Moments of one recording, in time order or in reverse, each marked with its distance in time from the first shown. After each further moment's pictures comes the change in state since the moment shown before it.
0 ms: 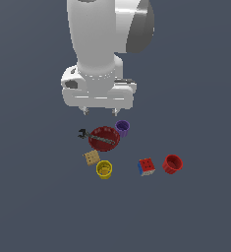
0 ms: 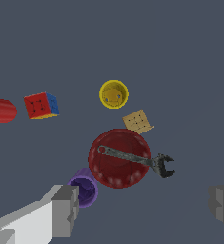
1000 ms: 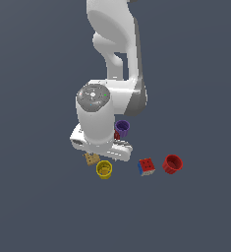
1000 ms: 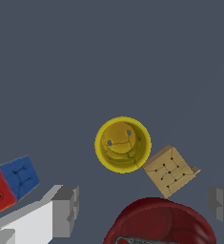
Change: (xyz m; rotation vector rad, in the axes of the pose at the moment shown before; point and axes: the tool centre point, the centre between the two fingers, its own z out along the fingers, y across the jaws) arm 0.092 -0.011 0.142 0.030 0.020 0.220
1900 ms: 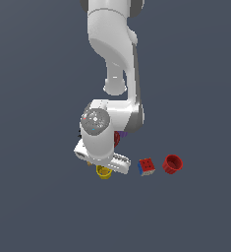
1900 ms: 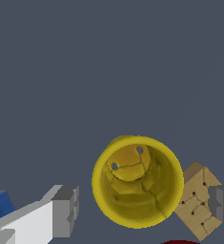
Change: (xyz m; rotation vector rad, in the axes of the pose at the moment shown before) arm 0.017 -0.006 0.058 0.009 0.007 0.075
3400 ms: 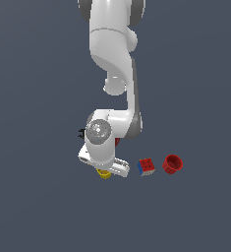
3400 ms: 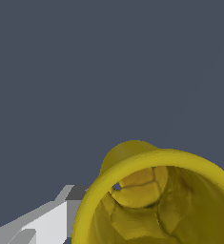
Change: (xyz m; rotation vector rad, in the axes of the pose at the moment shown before) arm -0.003 -0.001 0.044 0.000 -0.002 0.003
